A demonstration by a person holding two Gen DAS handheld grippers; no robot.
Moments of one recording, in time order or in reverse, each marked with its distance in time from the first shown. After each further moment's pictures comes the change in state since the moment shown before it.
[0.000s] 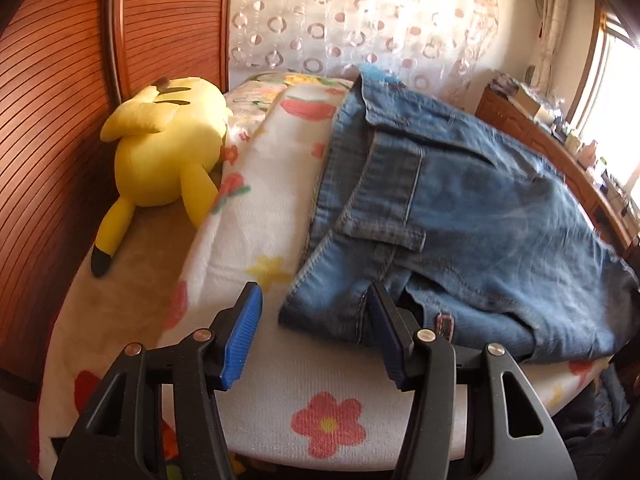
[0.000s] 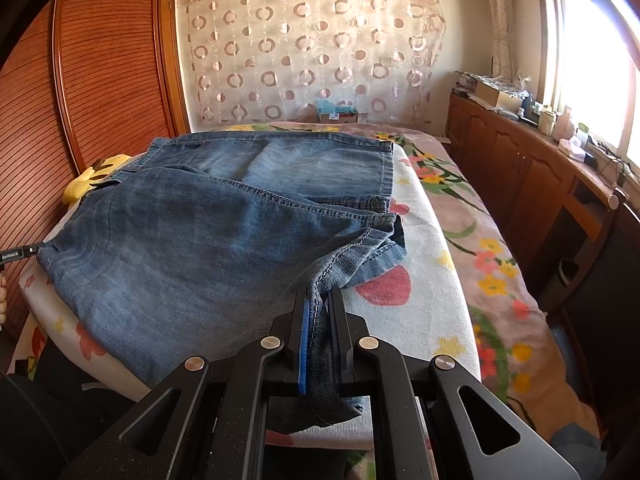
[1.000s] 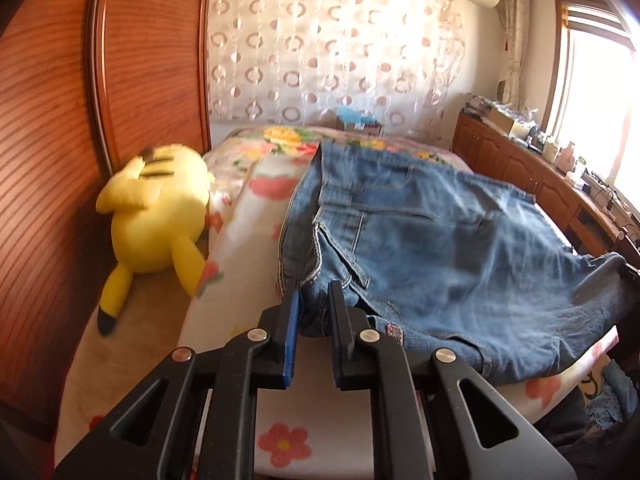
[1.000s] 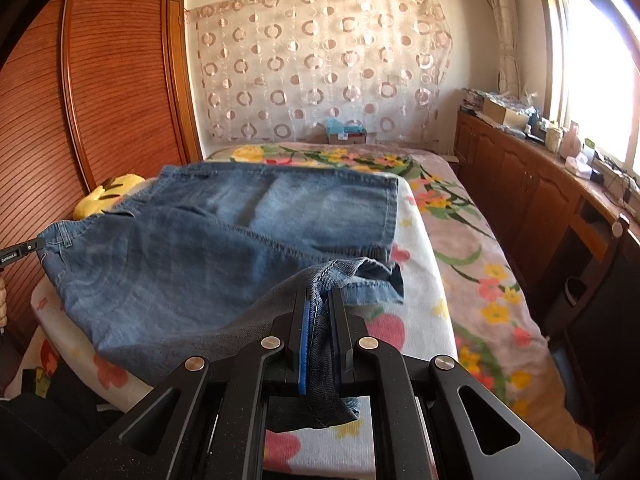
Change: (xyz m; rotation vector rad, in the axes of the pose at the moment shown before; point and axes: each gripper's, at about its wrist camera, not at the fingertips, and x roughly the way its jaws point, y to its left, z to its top) left arm -0.059 -0.034 0.035 0.087 -0.190 -0.037; right arm -0.007 0.000 0.044 -0.015 -0.070 0.032
